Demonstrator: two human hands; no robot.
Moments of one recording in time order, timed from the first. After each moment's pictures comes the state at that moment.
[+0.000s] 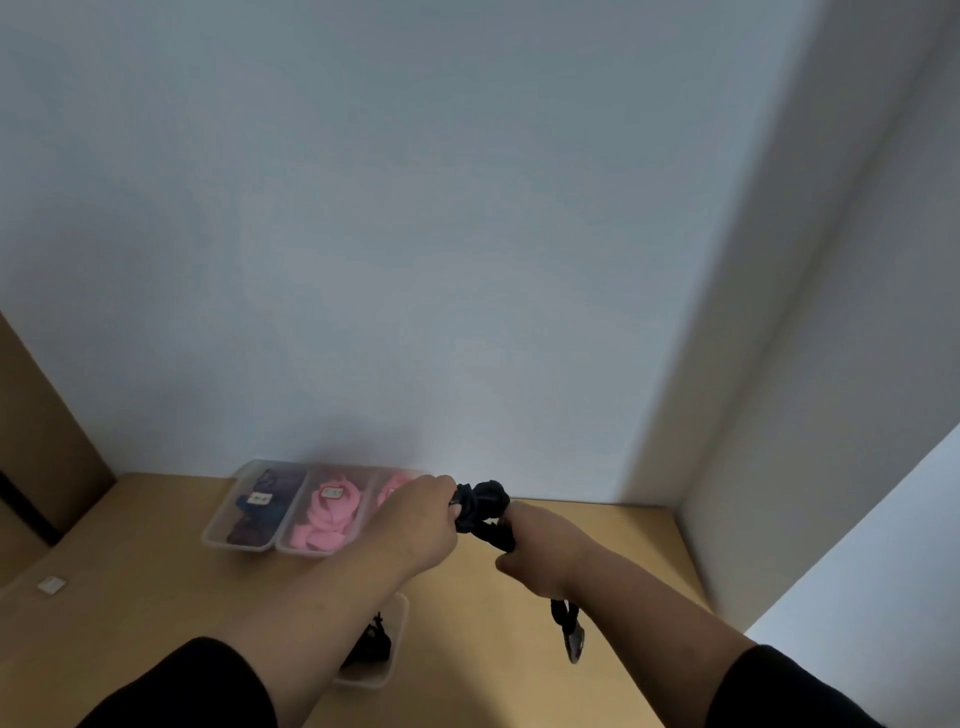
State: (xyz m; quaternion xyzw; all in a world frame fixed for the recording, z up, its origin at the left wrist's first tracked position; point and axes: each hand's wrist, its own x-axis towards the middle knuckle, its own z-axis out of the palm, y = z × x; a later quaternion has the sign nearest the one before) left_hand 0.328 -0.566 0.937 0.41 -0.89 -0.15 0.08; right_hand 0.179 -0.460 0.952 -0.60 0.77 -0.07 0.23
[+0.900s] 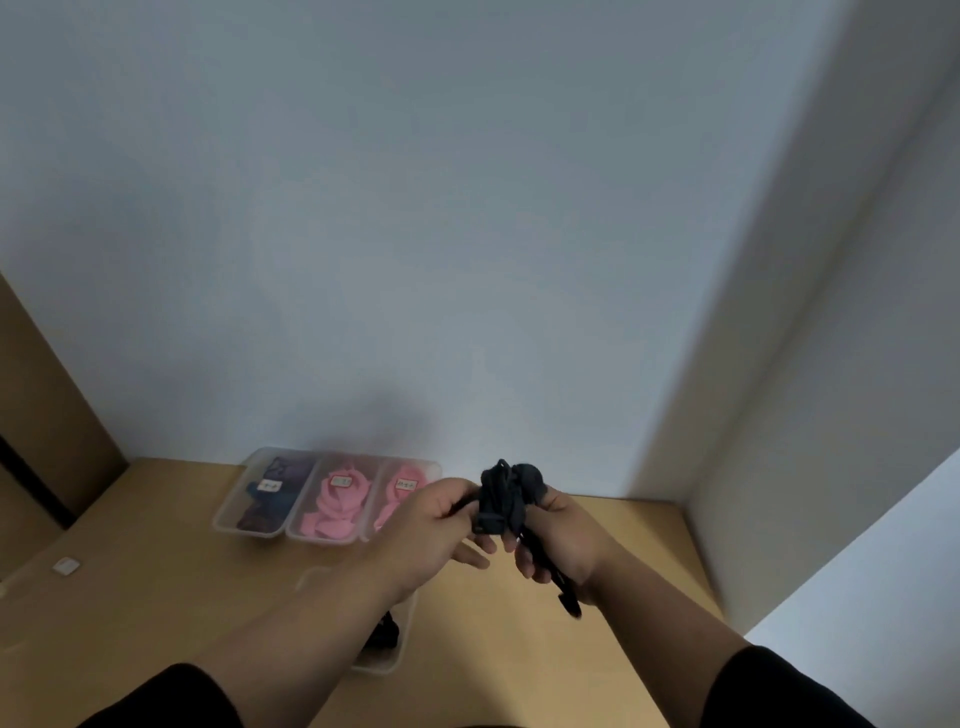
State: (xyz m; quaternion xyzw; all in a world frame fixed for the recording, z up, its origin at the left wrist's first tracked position) left_hand 0.343 -0.529 0.942 0.32 -0.64 -0.65 0.25; right_hand 0.175 -0.449 0.947 -0.41 0.60 -0.44 0.53
